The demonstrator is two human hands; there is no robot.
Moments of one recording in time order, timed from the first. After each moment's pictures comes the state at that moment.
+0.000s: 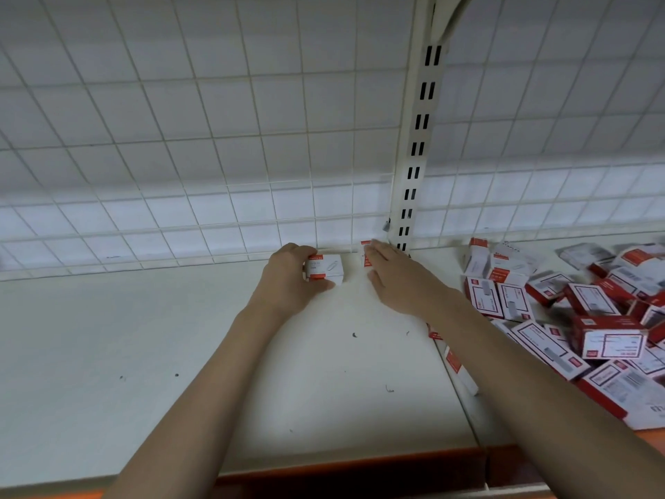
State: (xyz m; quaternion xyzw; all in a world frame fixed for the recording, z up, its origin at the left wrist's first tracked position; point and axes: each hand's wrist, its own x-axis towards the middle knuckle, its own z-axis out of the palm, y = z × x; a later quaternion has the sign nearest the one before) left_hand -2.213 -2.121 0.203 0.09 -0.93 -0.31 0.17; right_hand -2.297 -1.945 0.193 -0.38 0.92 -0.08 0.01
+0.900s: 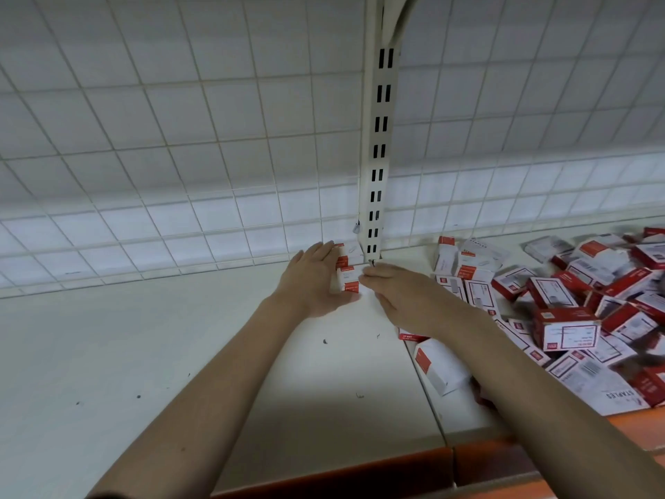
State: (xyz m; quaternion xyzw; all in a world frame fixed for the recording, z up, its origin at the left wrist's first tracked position) left_hand -2.264 -2.075 0.190 -0.02 -1.00 -0.08 0.05; right_hand -2.283 -1.891 0.206 -0.44 0.90 -0.08 0.01
